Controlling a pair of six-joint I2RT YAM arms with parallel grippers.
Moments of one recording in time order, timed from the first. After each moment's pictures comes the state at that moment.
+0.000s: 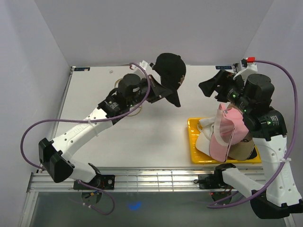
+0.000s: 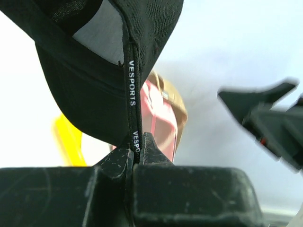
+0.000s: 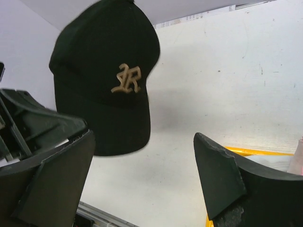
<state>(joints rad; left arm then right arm) -0.82 1.38 1.36 -0.17 0.09 -0.95 0.27 0.96 1.45 -0.74 -0.15 0.50</state>
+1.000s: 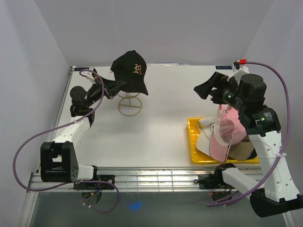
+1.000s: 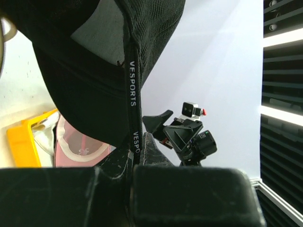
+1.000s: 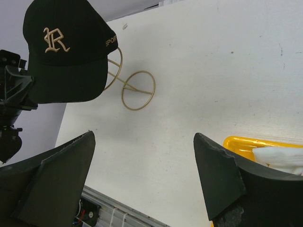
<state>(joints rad) -0.04 1.33 0.82 0.78 0.86 -1.66 0.27 0.97 1.39 -0.73 -0.23 0.52</state>
